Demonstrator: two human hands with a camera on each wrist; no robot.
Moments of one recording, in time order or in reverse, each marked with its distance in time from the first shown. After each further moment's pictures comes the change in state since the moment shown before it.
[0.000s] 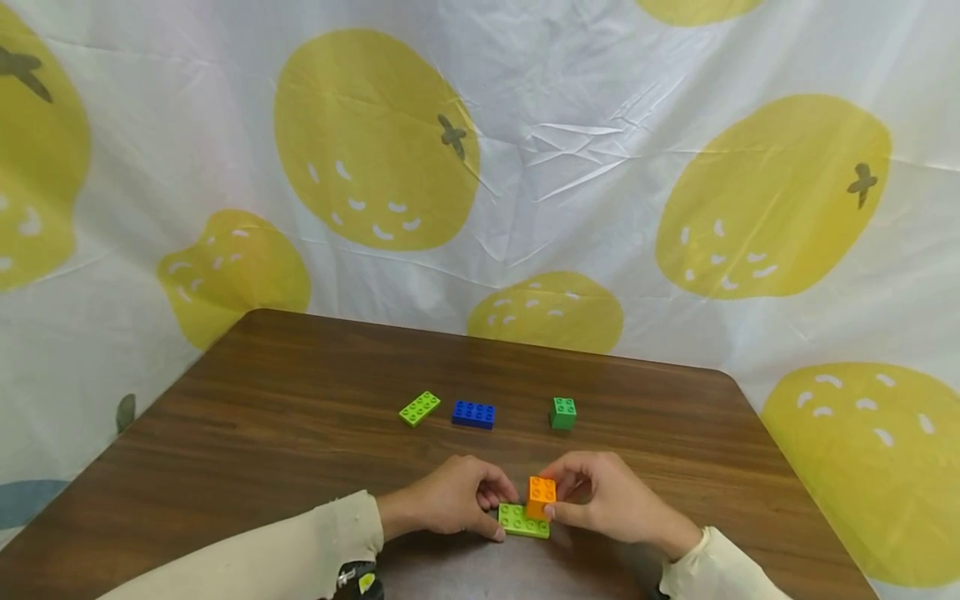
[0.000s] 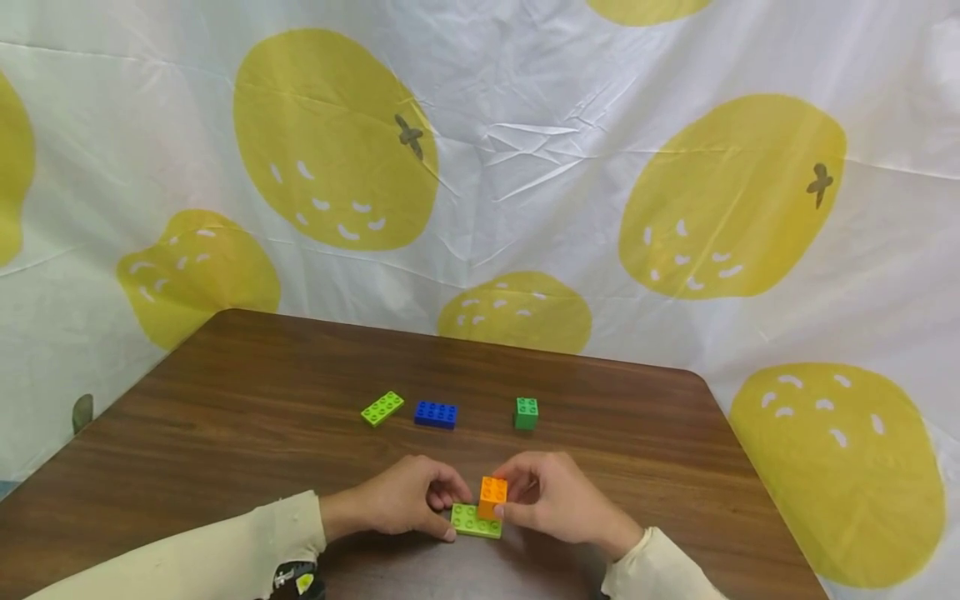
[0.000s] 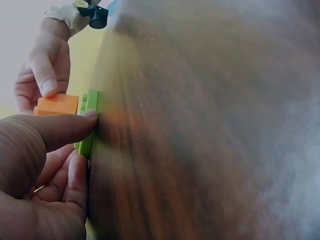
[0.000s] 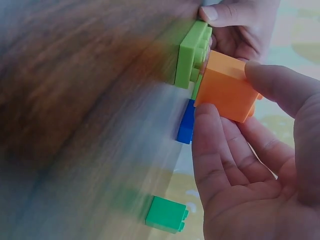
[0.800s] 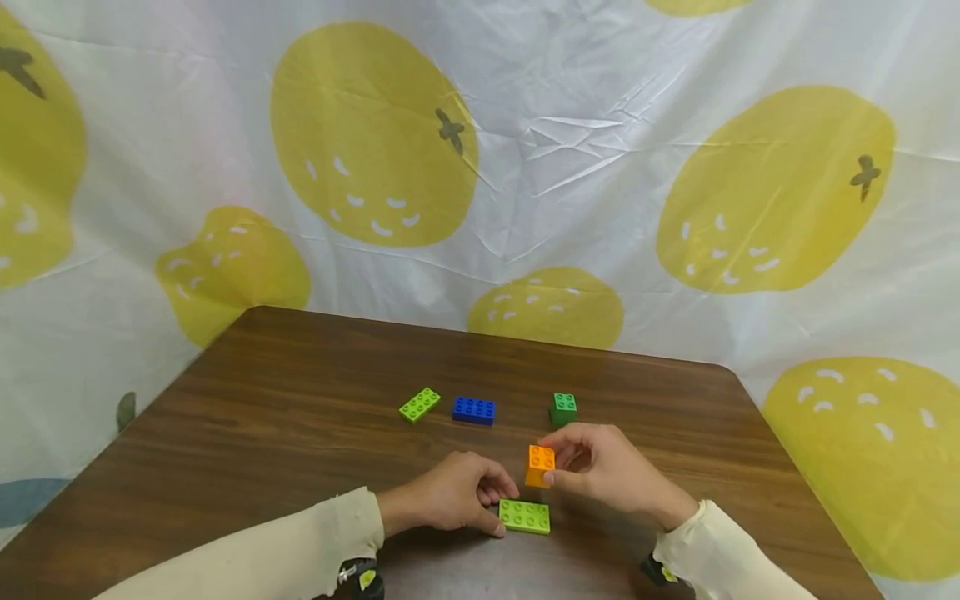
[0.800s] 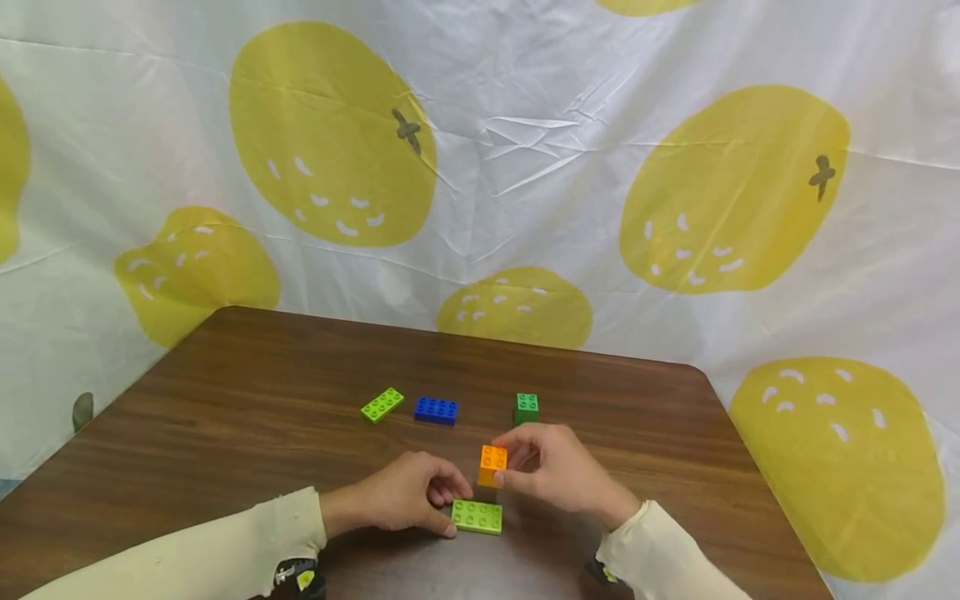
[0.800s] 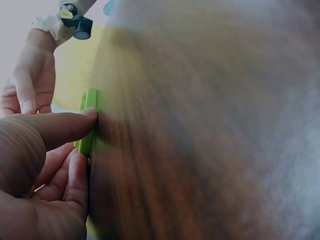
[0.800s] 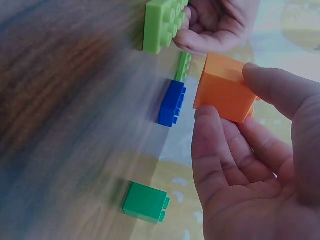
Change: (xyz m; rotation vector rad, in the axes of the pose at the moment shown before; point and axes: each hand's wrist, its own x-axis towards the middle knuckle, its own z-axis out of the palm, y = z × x) left_hand -0.001 0.000 0.000 0.031 -0.005 -0.011; right_hand 0.017 -0.004 -0.014 -0.017 0.056 0.066
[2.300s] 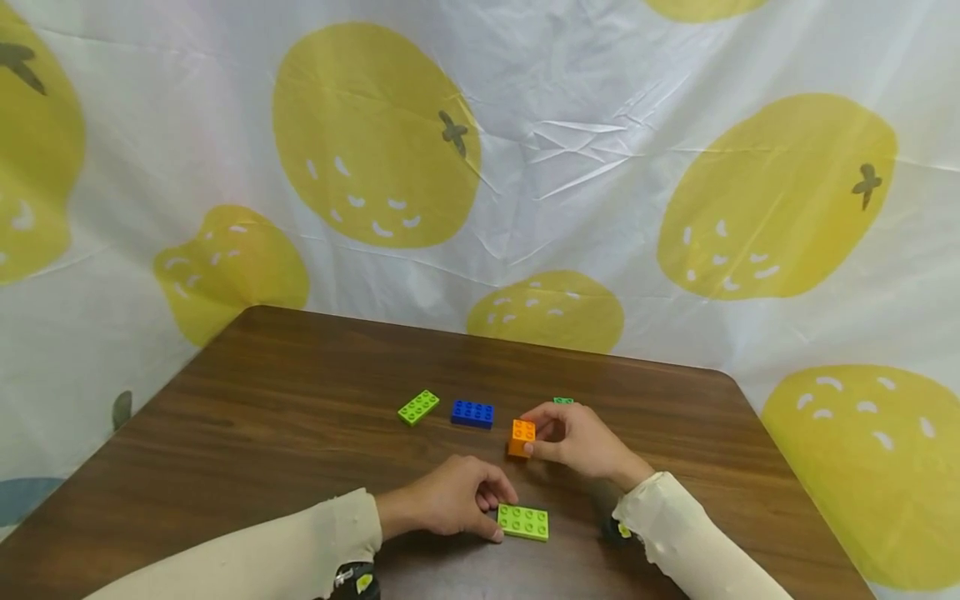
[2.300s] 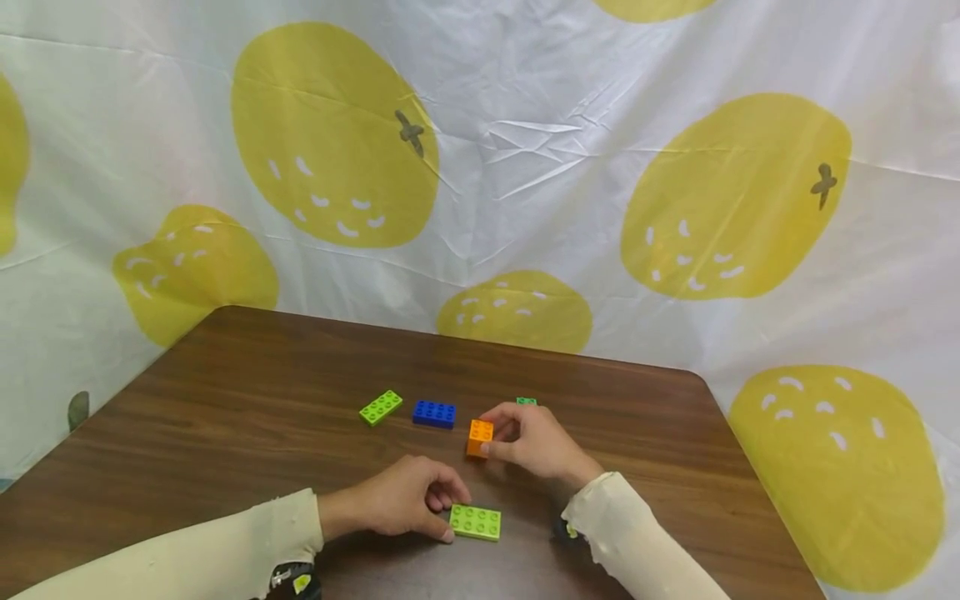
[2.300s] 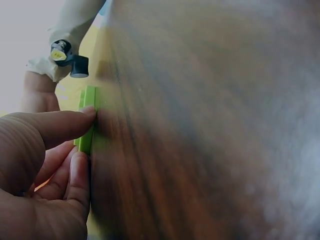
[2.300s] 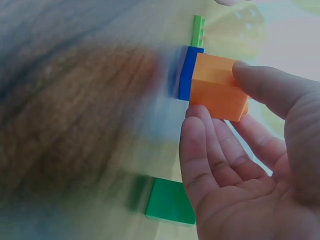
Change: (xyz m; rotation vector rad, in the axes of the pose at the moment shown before) left_hand -0.001 0.004 -0.003 0.009 -0.018 0.009; right_hand 0.055 0.029 0.005 -0.059 0.008 0.071
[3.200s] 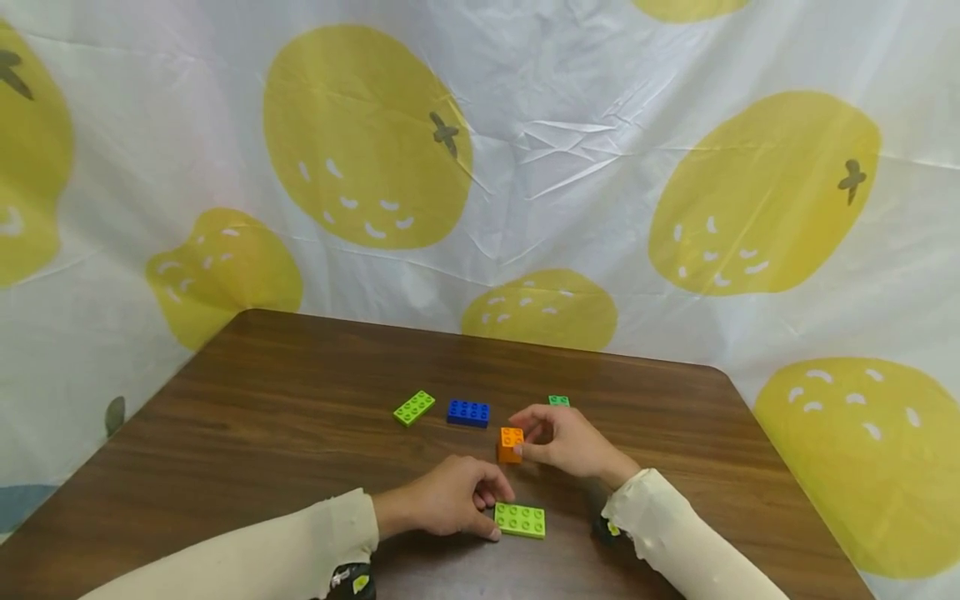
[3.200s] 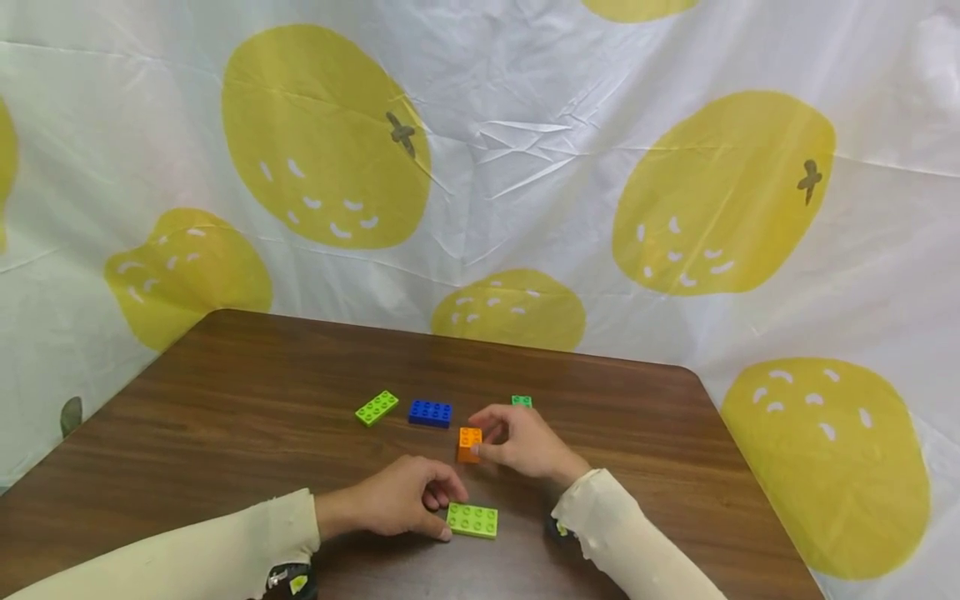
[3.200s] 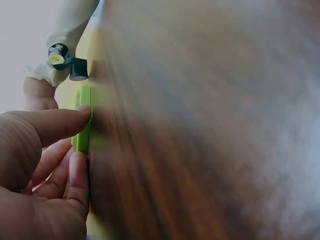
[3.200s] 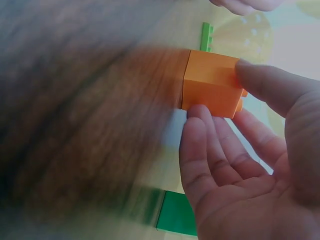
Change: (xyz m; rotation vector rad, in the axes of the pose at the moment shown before) left_hand 0.002 -0.002 0.002 0.015 -0.004 0.015; right_hand 0.004 0.005 0.009 0.018 -0.033 -0.048
